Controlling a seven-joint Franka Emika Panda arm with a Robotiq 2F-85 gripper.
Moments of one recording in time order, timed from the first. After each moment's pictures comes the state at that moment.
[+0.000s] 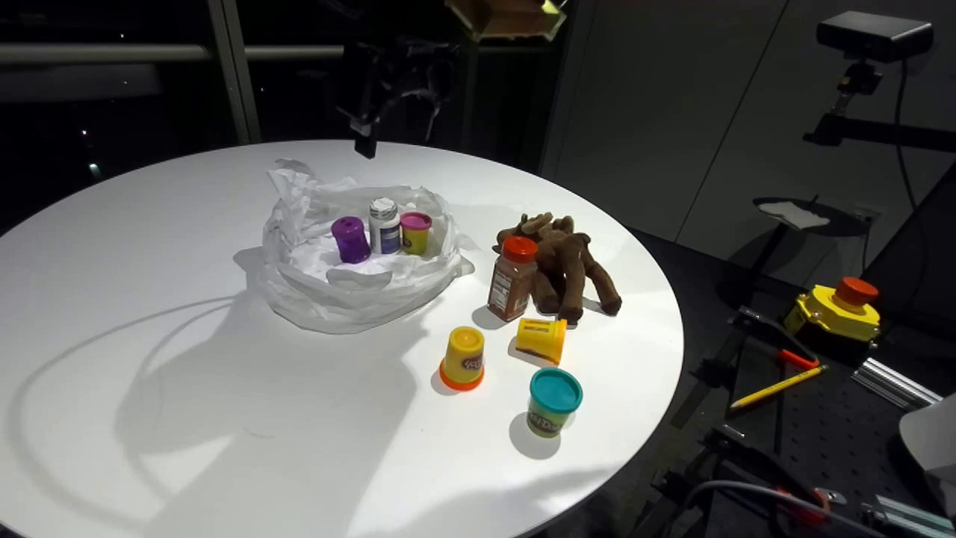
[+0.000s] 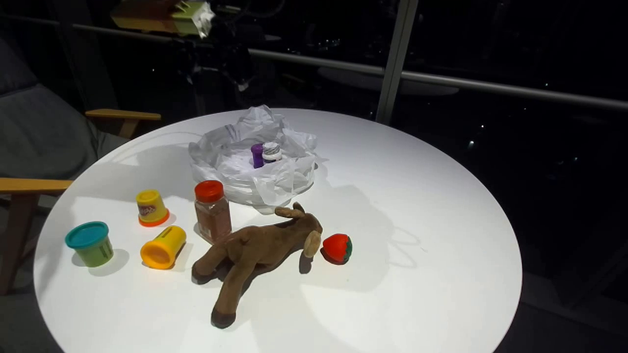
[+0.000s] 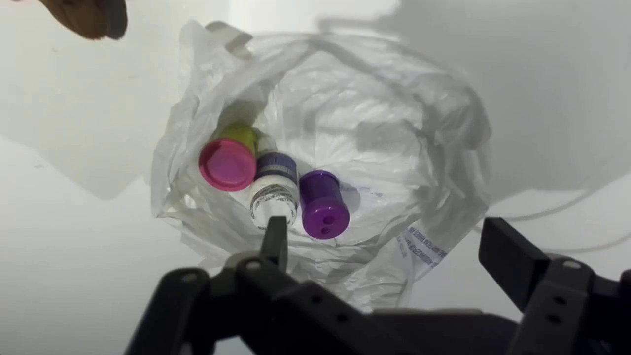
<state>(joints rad) 0.31 0.26 -0.01 -2.07 -0.14 2.56 0.24</state>
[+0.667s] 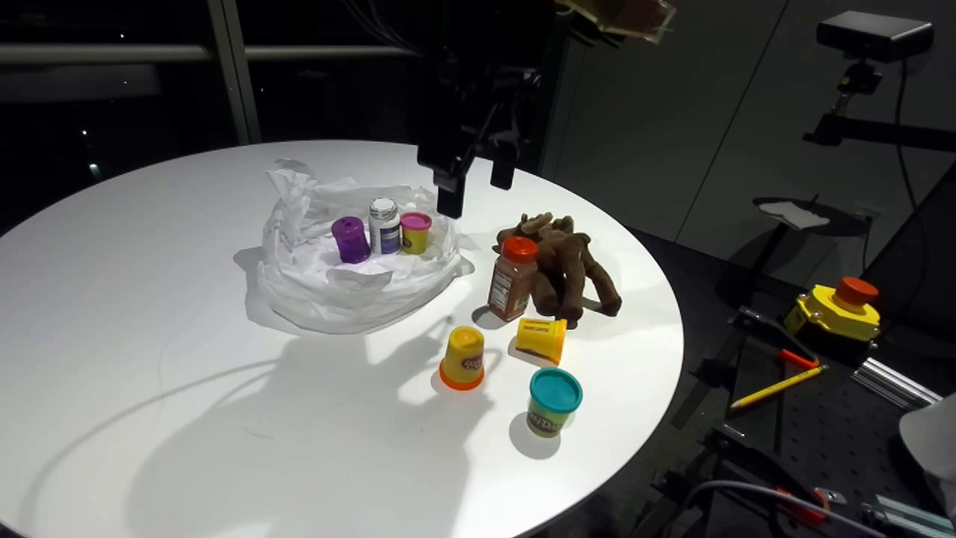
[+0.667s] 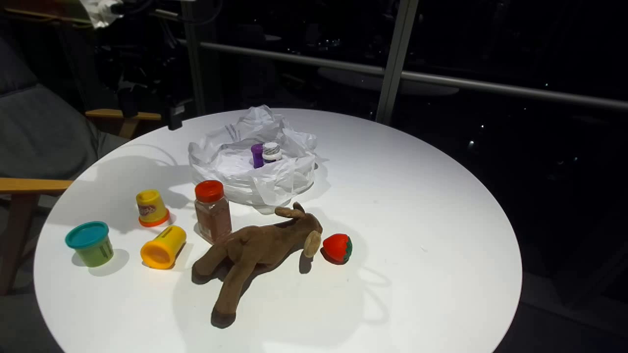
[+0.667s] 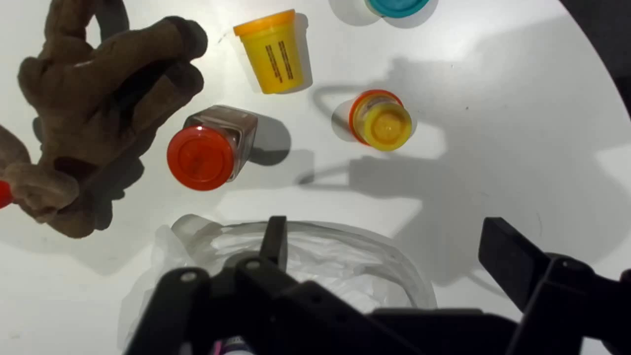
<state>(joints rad) 0.27 0.09 0.11 -2.30 -0.03 2.40 0.26</state>
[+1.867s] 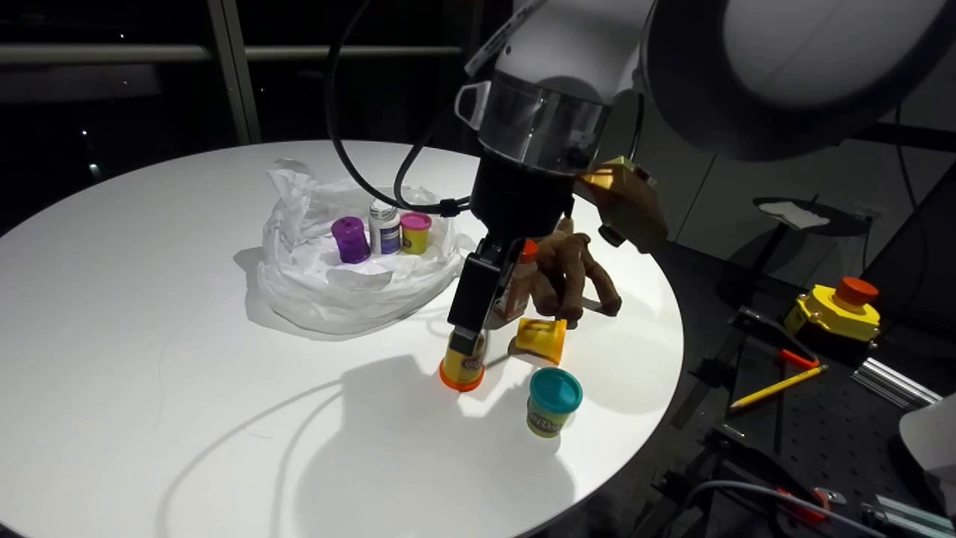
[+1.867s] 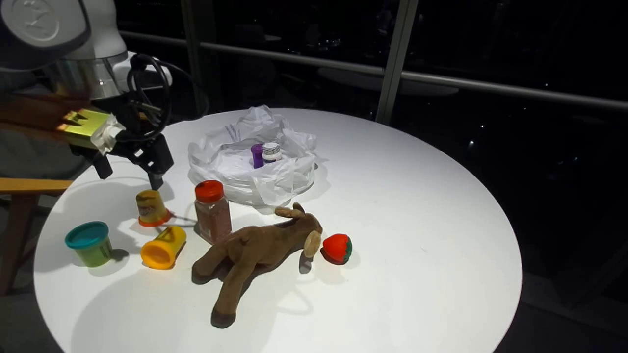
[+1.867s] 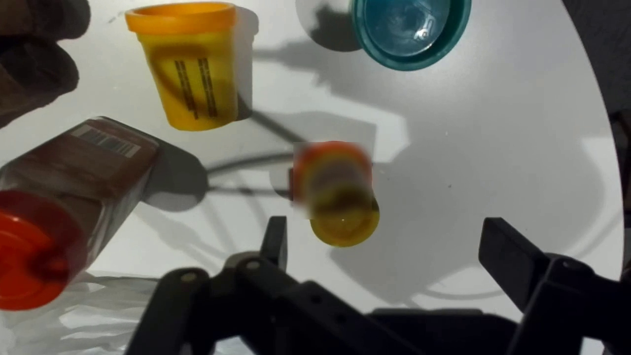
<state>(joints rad) 0.25 0.24 0.19 -2.51 0.04 2.88 0.03</state>
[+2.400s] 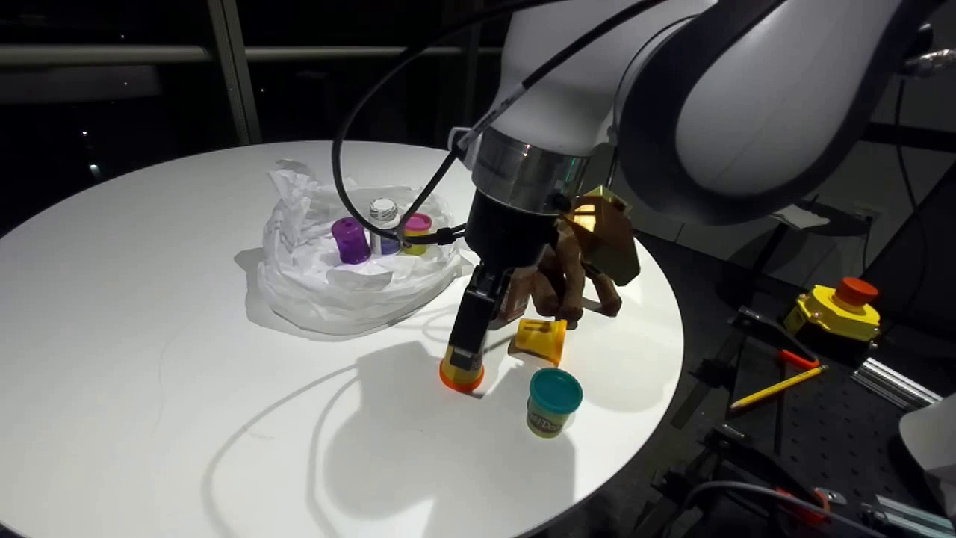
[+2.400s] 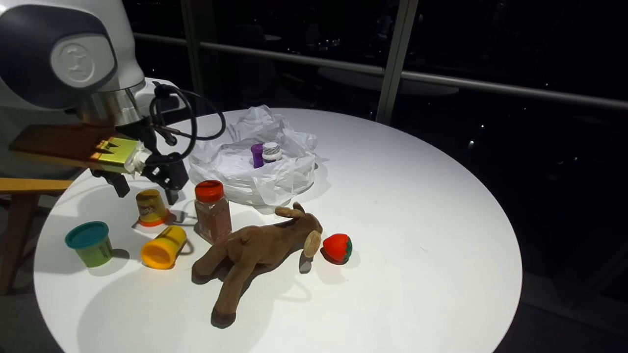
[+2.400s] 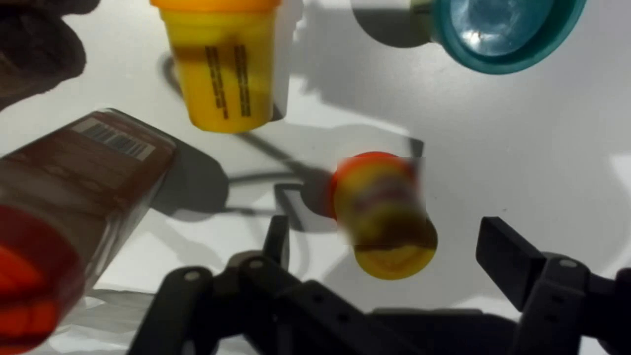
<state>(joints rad) 0.26 0.35 0.15 -2.48 -0.06 2.95 0.03</state>
